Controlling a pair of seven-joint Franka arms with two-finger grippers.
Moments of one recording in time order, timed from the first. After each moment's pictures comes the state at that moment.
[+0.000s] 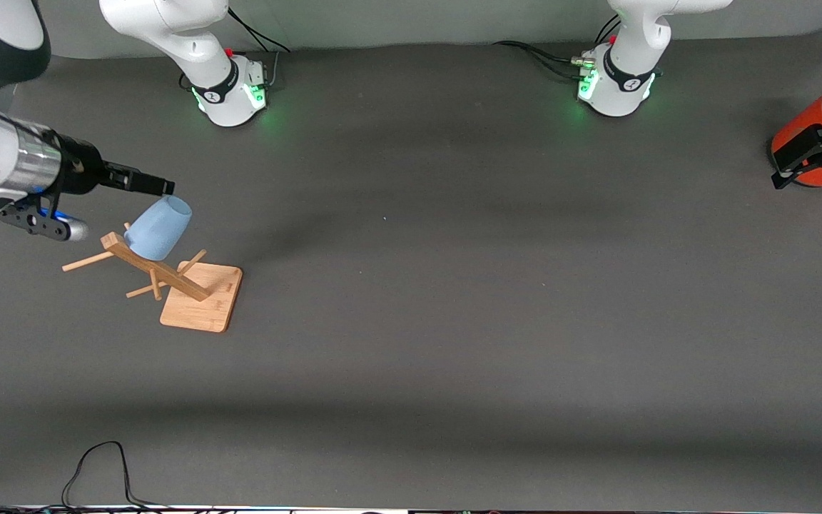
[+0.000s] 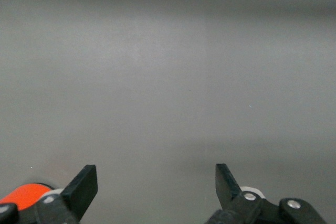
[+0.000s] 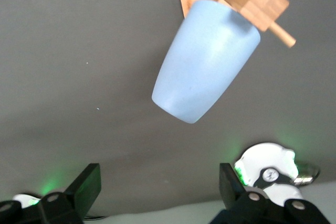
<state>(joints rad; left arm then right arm) -0.03 -0.11 0.04 -1.64 0.02 1.61 0.01 0.14 0.05 -0.08 -1.67 0.25 1.37 0.50</state>
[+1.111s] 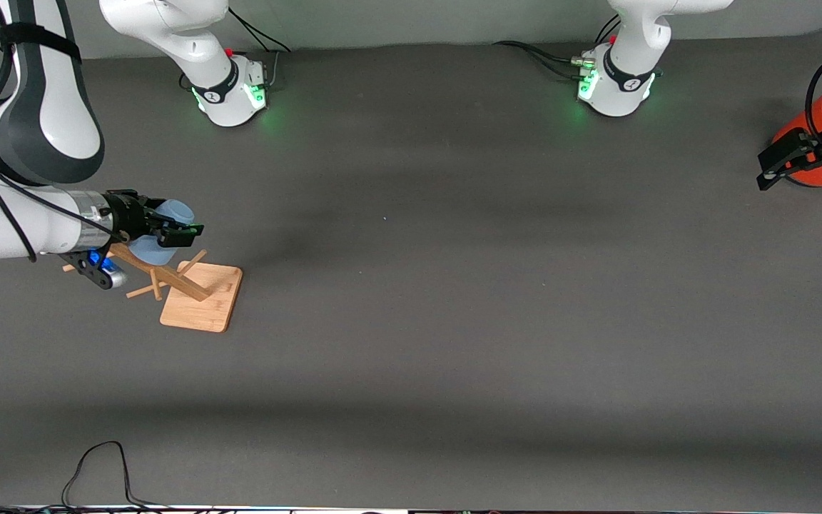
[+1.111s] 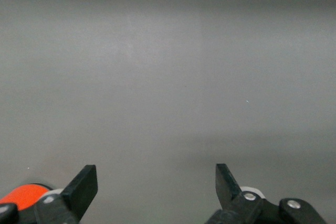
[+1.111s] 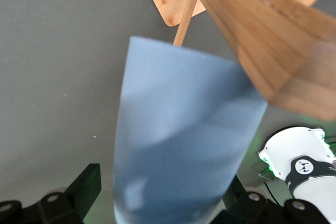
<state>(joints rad) -0.06 -0.10 0.04 -1.66 0.02 1.61 0.01 0.14 0.18 -0.11 -1.75 0.29 1.49 0.63</state>
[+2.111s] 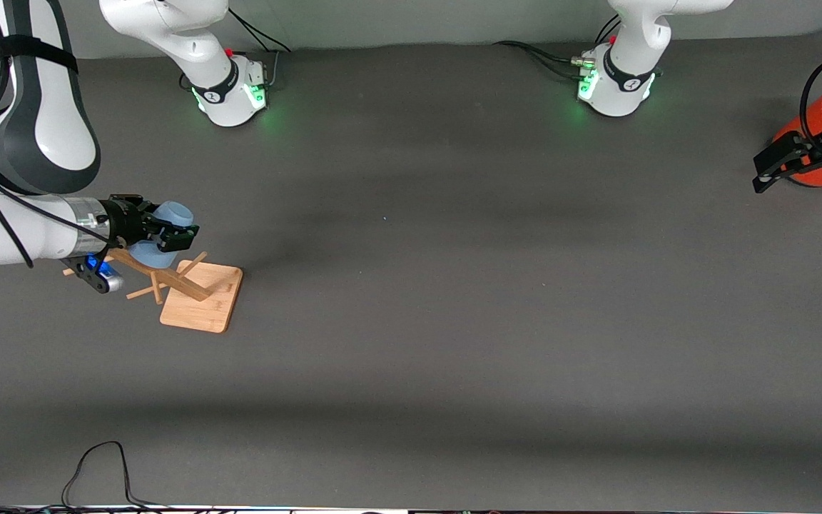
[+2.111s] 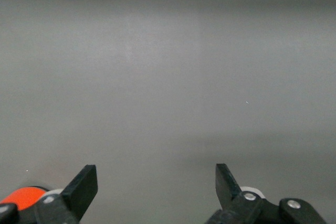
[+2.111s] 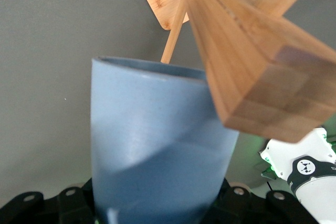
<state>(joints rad) -0.06 -0.10 0.04 -1.67 0.02 1.63 0.01 0.14 0.19 -0.12 -1.75 0.30 1.49 0.63</state>
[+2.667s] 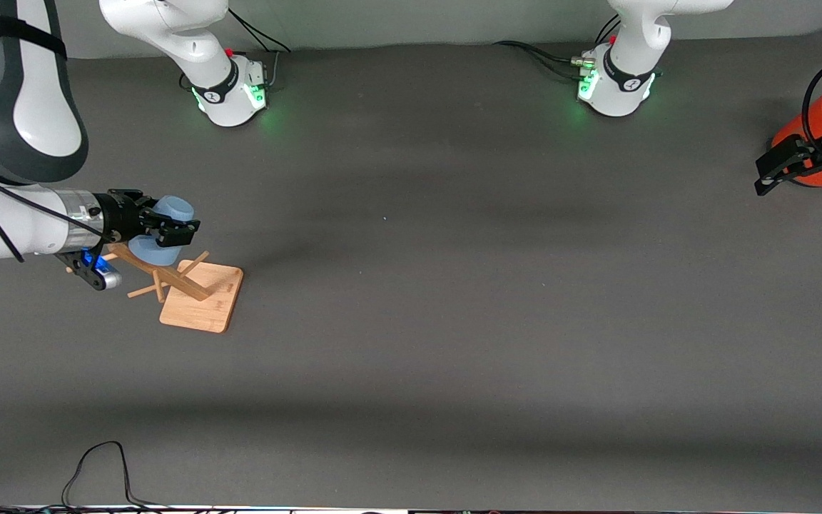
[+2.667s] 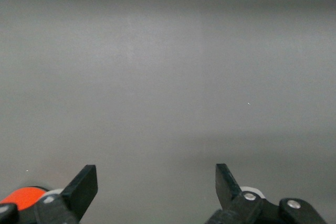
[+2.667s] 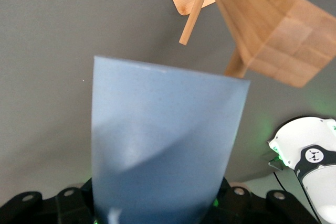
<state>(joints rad) -0.06 -0.10 0.05 -1.67 0.02 1.63 0.01 0.15 0.19 -0.12 -1.68 0.35 1.43 0.64</state>
